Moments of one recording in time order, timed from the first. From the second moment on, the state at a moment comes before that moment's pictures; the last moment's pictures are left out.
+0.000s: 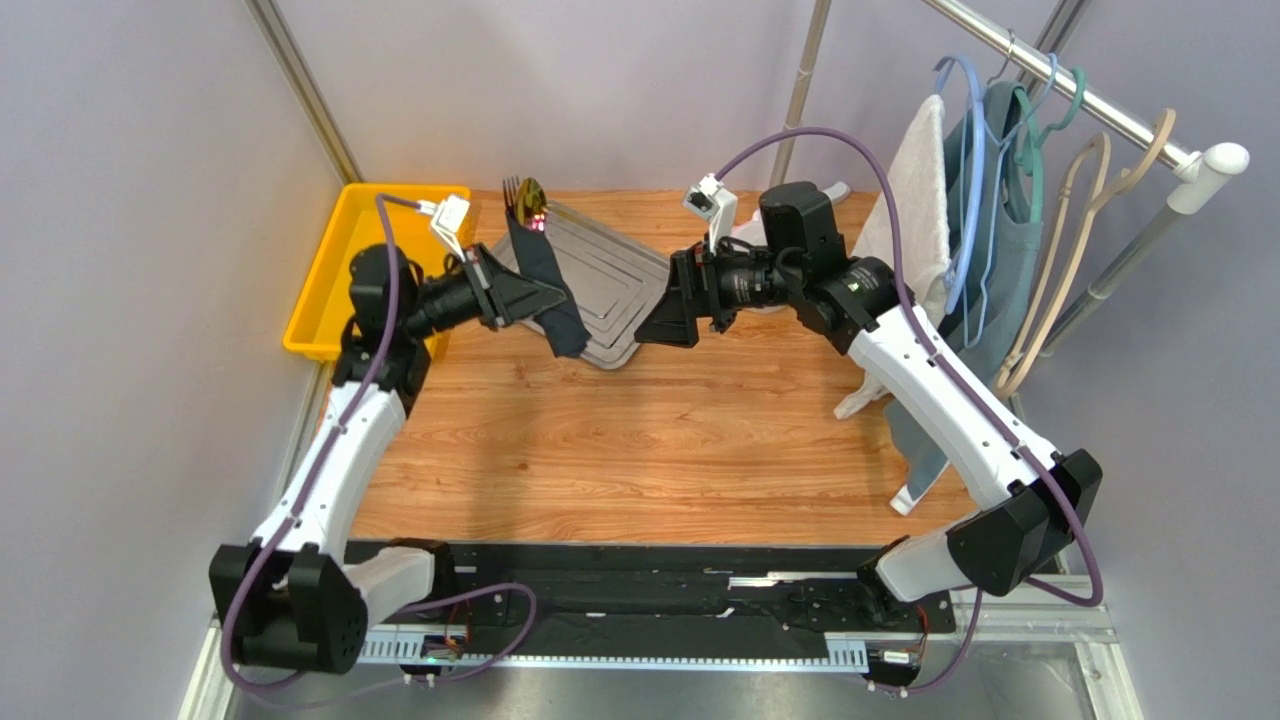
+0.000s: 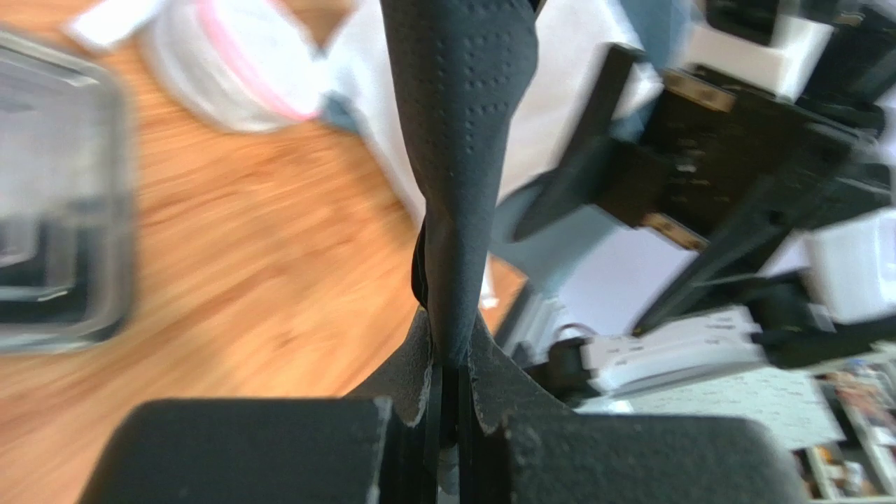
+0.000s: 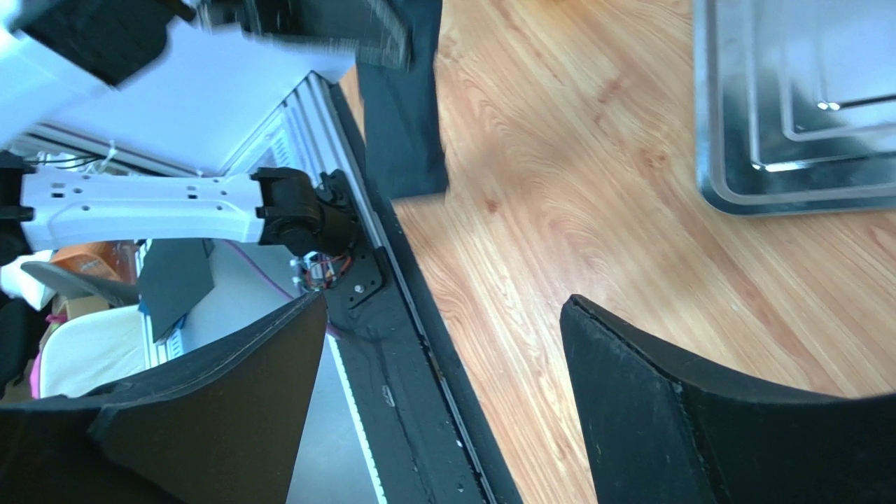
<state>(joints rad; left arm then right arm) -0.11 1.08 0.87 0.20 0.92 -0.83 0.58 1.44 1.53 -0.58 -0.71 0.27</state>
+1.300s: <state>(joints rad) 0.43 2.40 2.22 -1.12 0.83 0.54 0.56 1.52 1.48 -0.63 -0.73 0.23</state>
